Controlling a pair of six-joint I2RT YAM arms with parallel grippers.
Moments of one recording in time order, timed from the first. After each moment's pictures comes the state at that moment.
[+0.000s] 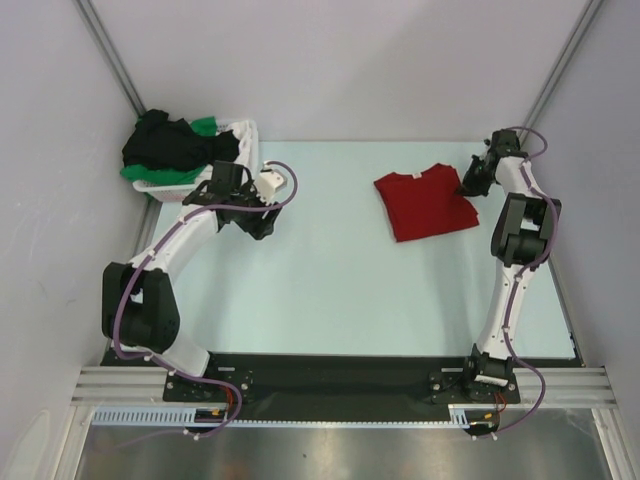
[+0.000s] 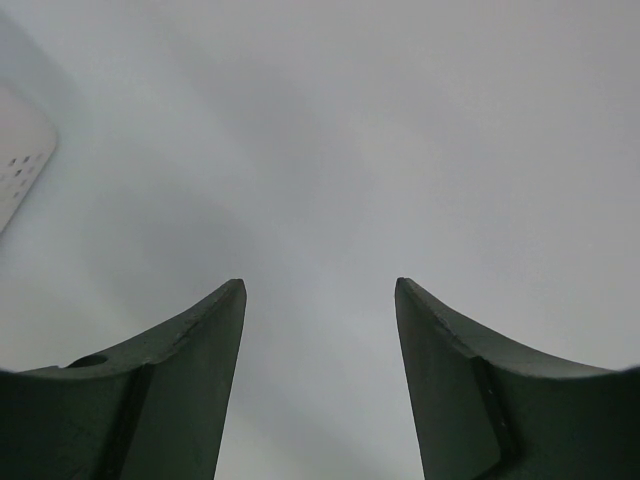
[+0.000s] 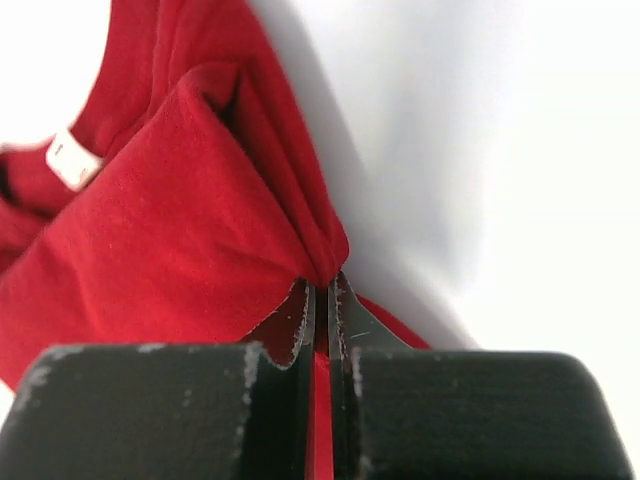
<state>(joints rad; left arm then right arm) -0.22 1.56 1.20 -0.55 0.31 0.50 -0.19 2.34 1.96 -0.65 -0.28 0.28</state>
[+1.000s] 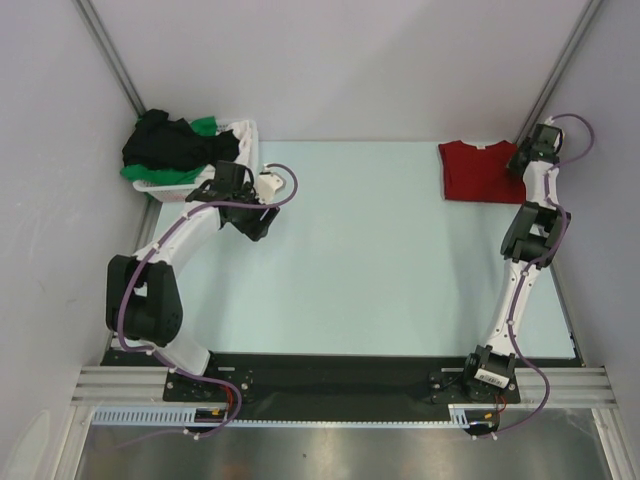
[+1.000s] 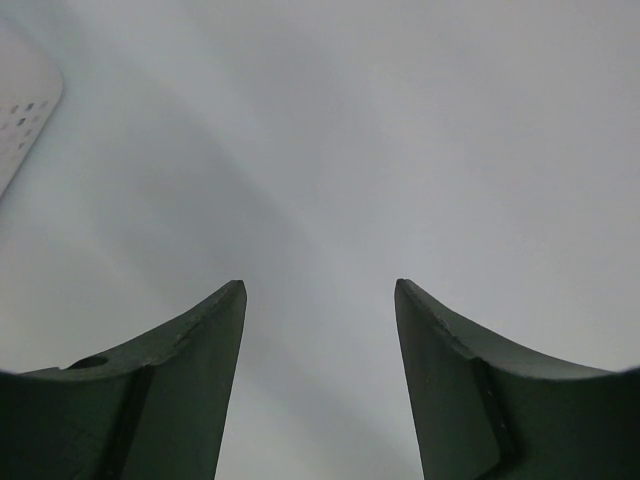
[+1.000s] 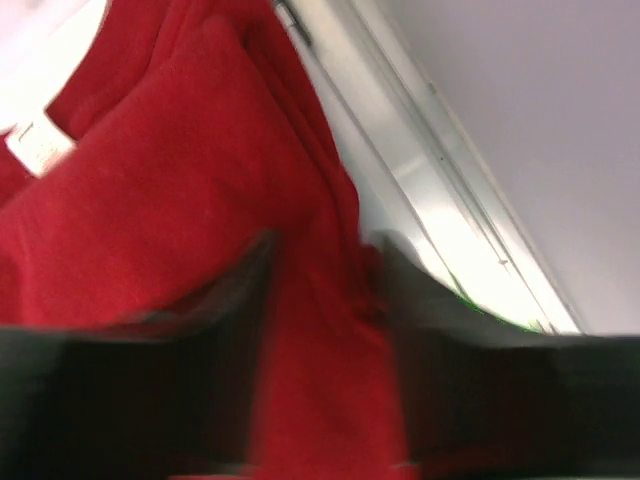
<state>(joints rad) -0.22 1.60 1.22 -0.59 0.21 0.51 -0.37 2.69 2.48 -0.46 0.06 0.26</state>
